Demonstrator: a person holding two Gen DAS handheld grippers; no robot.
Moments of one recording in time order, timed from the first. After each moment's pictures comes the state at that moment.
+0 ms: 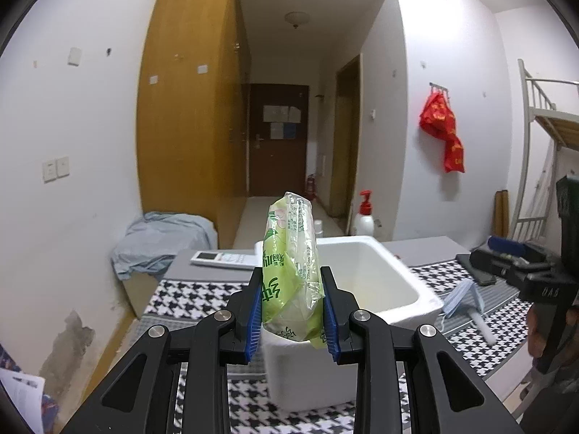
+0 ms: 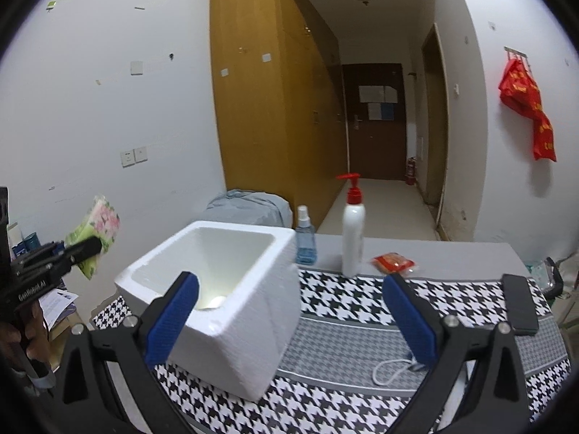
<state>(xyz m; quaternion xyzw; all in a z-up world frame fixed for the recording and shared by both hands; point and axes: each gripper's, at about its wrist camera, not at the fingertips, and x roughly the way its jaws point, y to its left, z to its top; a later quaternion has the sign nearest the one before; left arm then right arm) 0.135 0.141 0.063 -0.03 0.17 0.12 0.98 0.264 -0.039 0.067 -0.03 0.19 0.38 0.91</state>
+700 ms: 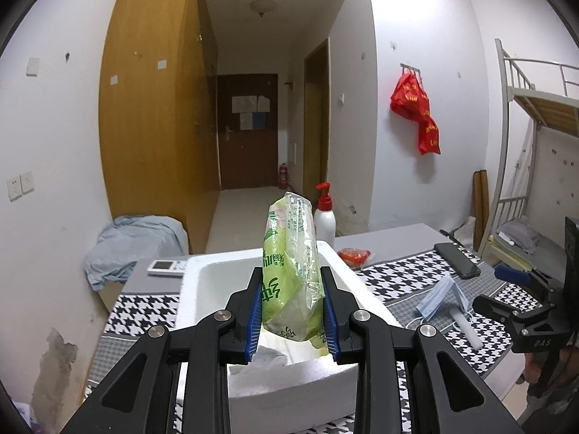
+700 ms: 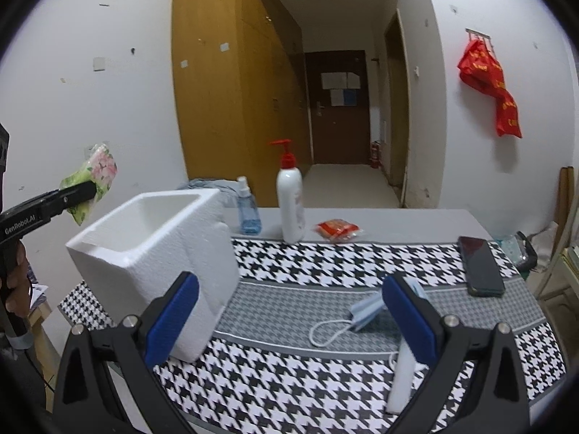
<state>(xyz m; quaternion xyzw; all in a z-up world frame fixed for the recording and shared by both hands) 0.192 0.112 0.061 -0.02 0.20 0.07 0.98 0.276 -0.098 0.028 -0.02 0.21 0.31 0.93</state>
